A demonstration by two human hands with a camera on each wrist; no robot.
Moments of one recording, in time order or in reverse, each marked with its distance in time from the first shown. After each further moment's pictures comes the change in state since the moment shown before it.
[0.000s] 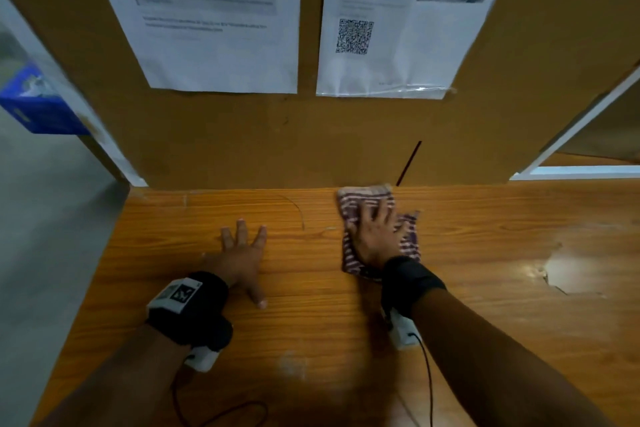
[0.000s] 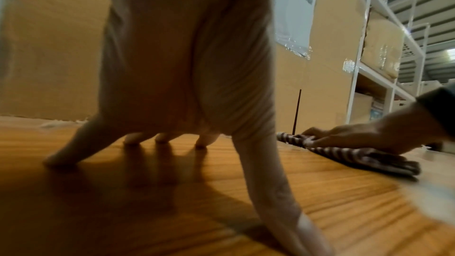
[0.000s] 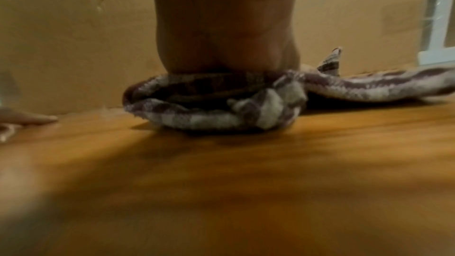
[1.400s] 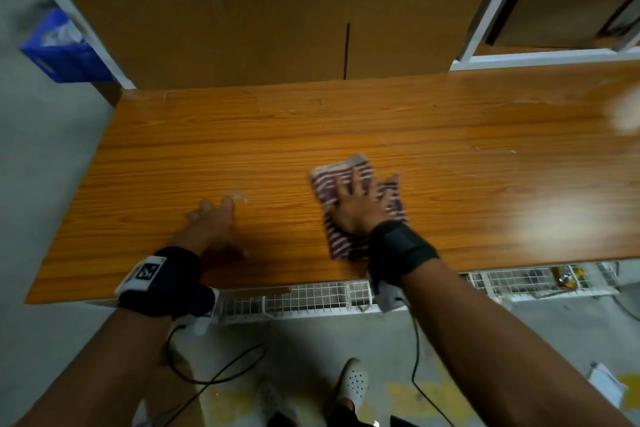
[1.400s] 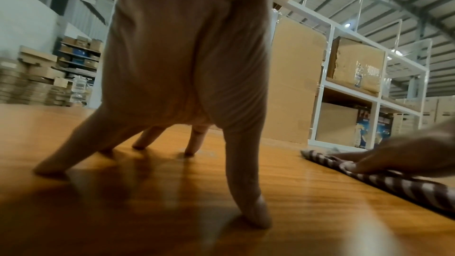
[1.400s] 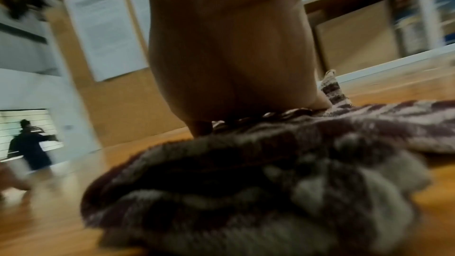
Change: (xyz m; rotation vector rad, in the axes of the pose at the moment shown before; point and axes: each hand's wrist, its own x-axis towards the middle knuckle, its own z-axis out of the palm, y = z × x) left_hand -0.157 0.082 0.188 -0.172 0.207 -0.192; right_hand -0.233 0.126 0.032 -0.092 -0.265 -0.151
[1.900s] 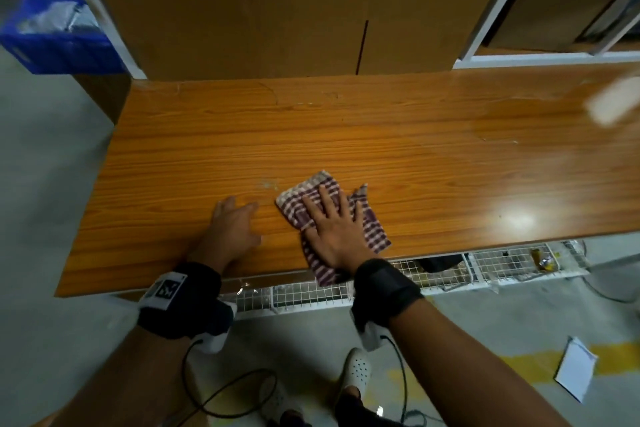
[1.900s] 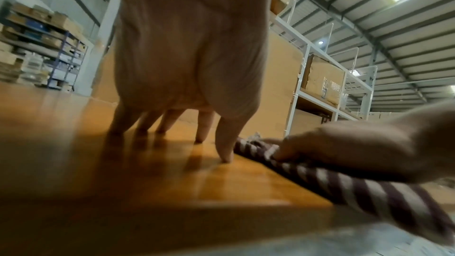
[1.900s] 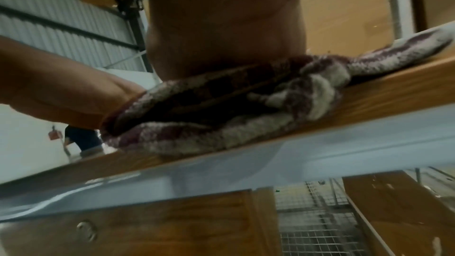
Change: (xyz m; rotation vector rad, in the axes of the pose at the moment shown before) left_hand -0.006 -0.051 0.028 -0.102 0.188 0.225; right_hand -0.045 -0.093 0.075 -0.019 0.212 -0.144
